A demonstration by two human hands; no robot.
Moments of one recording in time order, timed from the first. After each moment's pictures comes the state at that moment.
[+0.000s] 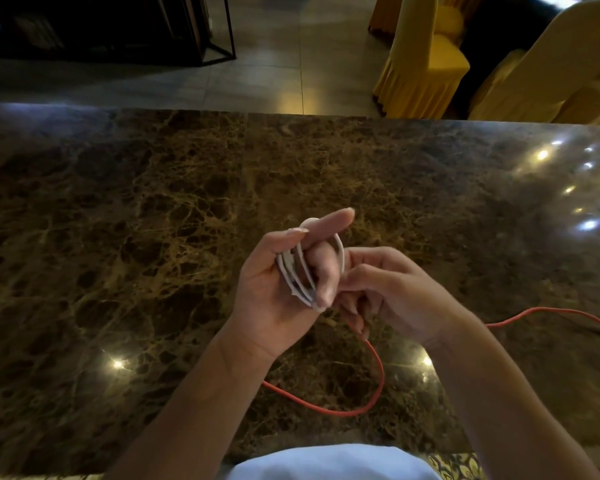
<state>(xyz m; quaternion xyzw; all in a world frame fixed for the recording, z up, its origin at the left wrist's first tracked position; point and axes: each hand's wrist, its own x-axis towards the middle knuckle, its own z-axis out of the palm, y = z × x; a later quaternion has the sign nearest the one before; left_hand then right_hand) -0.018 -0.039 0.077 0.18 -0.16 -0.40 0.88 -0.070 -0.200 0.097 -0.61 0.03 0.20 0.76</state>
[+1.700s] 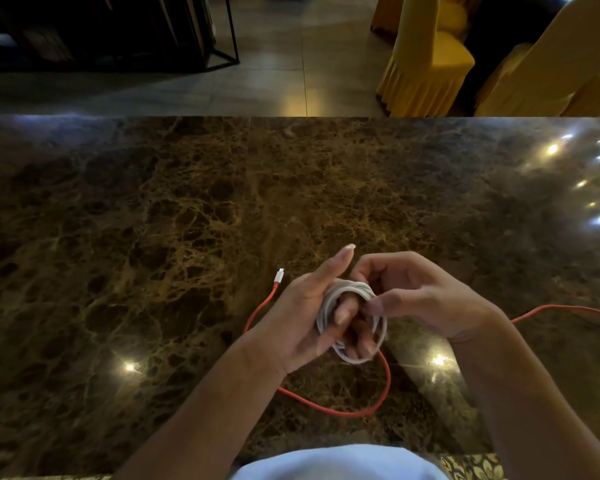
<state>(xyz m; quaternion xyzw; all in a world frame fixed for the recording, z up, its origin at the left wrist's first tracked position) -0.036 -0.046 0.068 0.40 -0.09 -0.55 0.73 -0.074 -0.235 0.085 -0.63 -0.03 0.23 0.74</state>
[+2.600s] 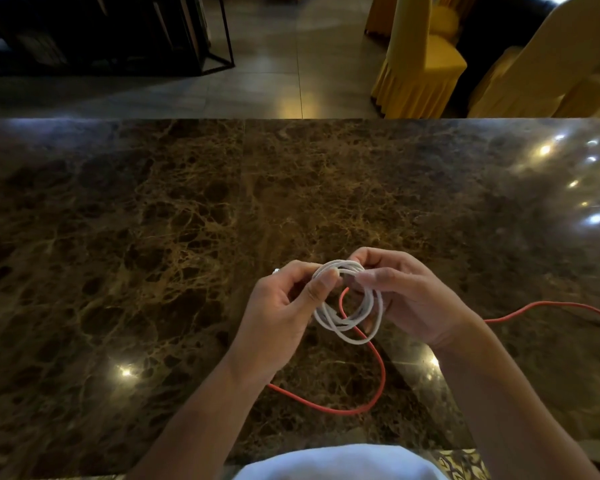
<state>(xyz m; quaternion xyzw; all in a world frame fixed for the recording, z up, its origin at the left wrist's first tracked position) -0.051 -0.021 0.081 0.68 -0.13 -0.24 0.68 -0.078 -0.225 0.078 -0.52 0.04 0.19 0.83</state>
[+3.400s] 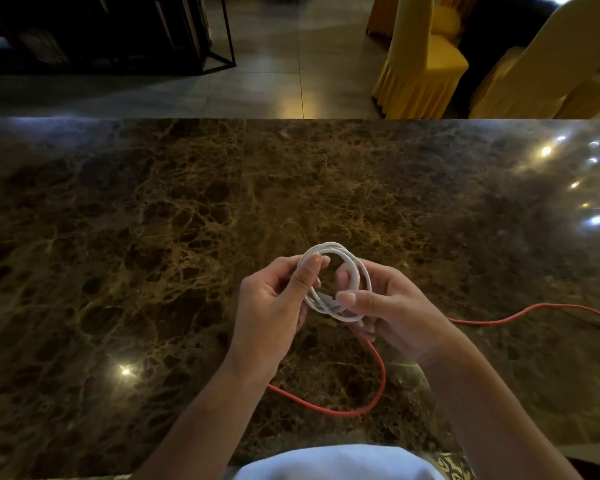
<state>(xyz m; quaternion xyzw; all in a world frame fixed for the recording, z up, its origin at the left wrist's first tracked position) -0.049 -0.024 0.072 0.68 -0.07 -0.15 0.71 -0.086 -0.207 0.066 -0.57 0.00 0.16 0.81</state>
